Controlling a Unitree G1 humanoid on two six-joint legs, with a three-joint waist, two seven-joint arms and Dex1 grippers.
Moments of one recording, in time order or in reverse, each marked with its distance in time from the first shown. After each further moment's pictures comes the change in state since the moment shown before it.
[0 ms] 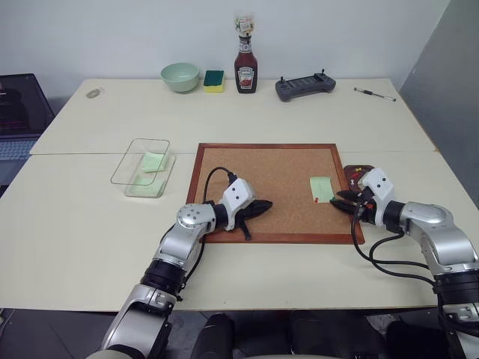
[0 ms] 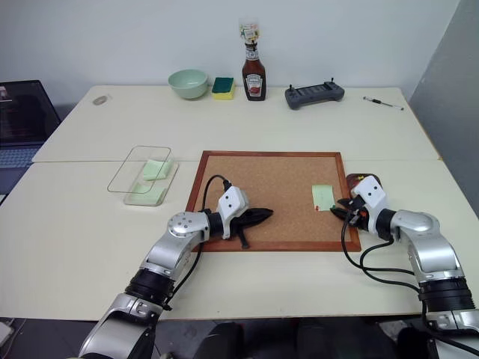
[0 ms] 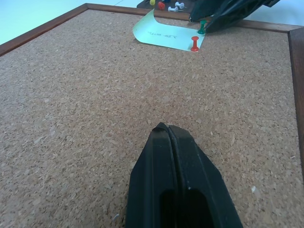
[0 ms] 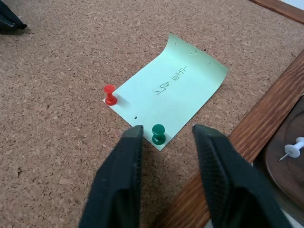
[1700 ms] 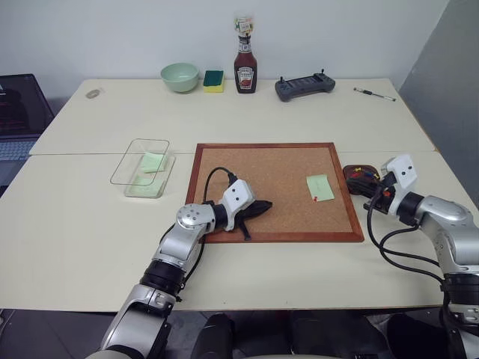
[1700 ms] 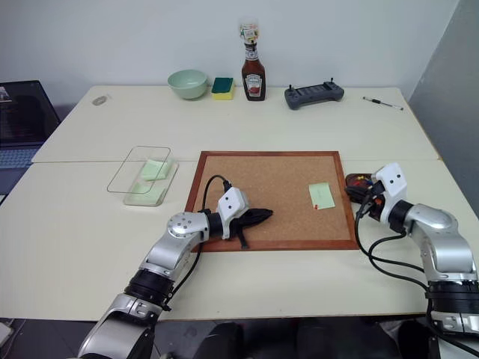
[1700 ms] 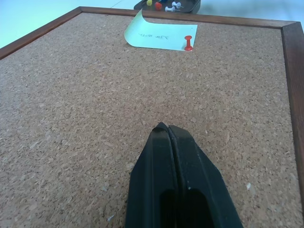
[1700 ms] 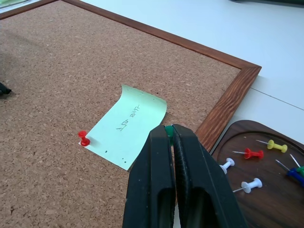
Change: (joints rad) left arm 0.002 0.006 -0.006 0.008 0.011 -0.036 -0.007; right arm 0.010 0.012 -0.144 -0.044 0.095 0.018 -0.057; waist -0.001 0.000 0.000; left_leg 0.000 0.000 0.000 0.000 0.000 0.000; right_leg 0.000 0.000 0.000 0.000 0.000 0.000
